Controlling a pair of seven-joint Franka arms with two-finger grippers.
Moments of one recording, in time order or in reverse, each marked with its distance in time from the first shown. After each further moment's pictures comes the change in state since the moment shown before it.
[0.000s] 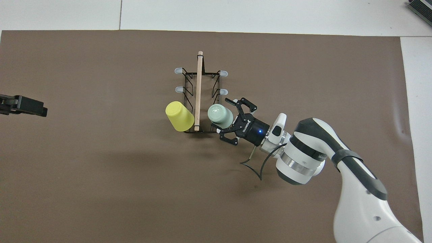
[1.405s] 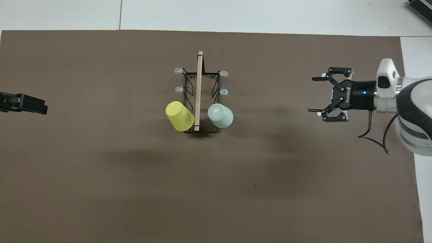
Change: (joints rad) left arm -0.001 0.000 -0.010 -0.010 0.031 0.030 -0.007; right arm -0.472 -0.131 -0.009 0.275 -1.449 -0.171 0.706
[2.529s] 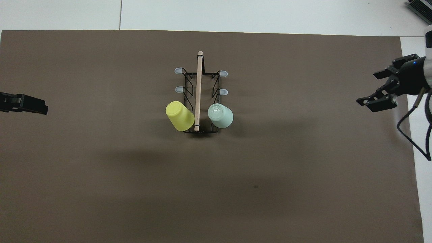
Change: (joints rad) left arm 0.000 0.000 -0.001 -0.001 0.000 0.002 0.000; right arm -0.004 -0.023 0.015 0.315 -0.688 -0.246 1.070
